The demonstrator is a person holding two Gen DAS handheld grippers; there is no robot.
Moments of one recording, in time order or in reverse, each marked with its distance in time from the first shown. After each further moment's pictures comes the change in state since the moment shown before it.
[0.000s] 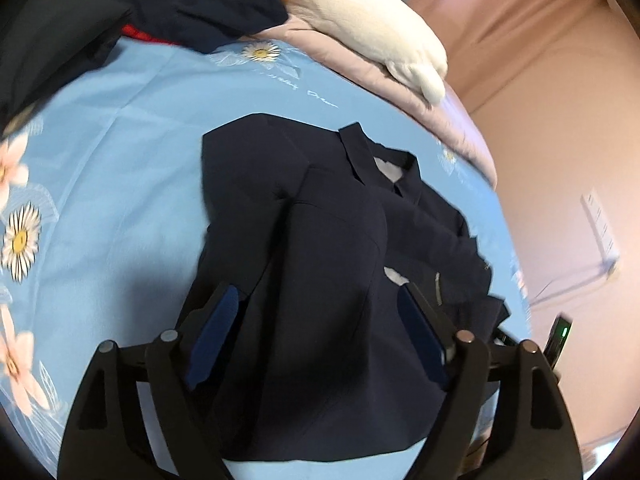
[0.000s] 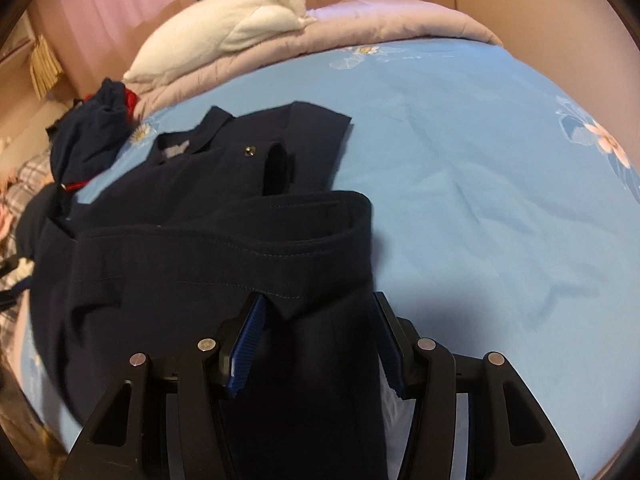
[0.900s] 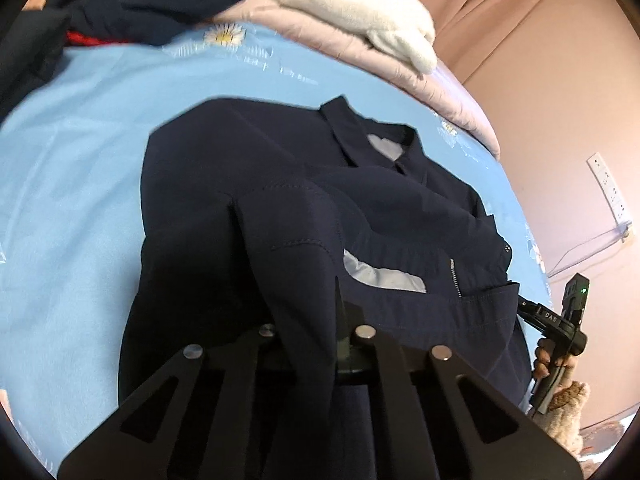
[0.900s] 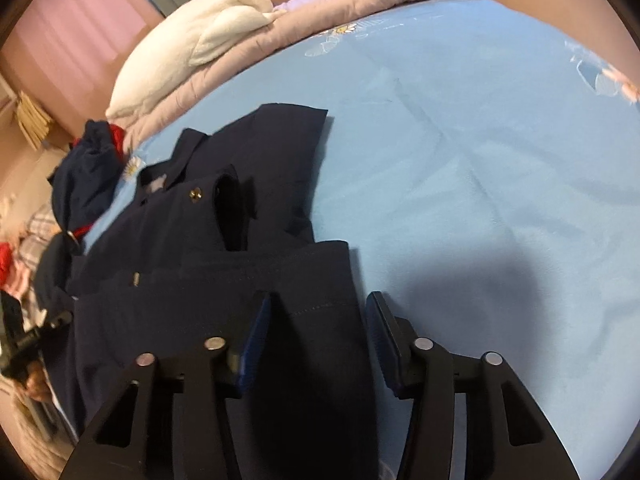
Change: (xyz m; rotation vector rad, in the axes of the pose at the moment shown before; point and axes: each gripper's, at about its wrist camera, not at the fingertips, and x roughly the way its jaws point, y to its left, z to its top) left arm 0.051 -0.013 0.003 0.097 0.018 -0.003; right arm 0.031 -0.036 0.014 0.178 0.016 0.140
